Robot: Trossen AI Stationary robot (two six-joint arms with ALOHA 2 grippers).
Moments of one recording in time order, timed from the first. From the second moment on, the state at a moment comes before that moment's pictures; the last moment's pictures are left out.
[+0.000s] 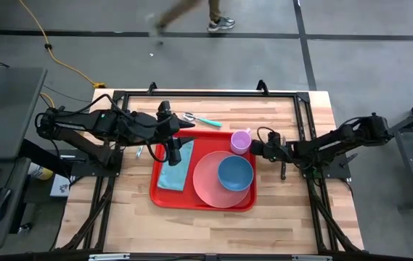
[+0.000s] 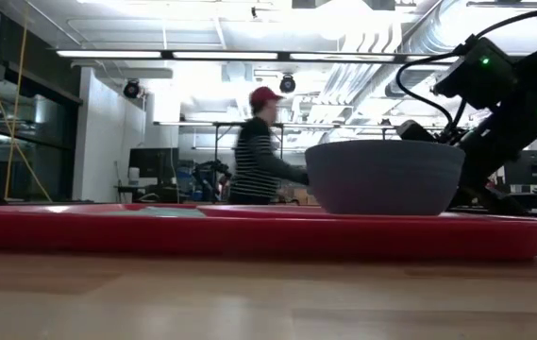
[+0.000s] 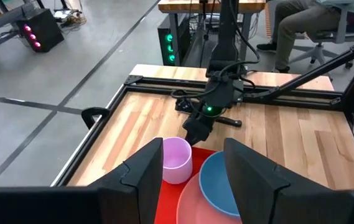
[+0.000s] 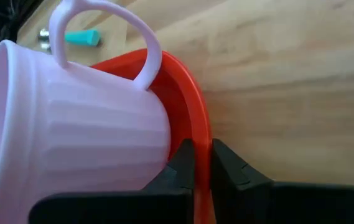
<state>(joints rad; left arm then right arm) -0.22 1.33 1.59 -0.68 -0.49 -0.11 0.01 1.30 0.21 0.28 0.45 1.53</state>
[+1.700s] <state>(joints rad) -0.22 1.33 1.59 -0.68 -0.46 -0.13 0.06 1.24 0.21 0.27 0.34 1.03</state>
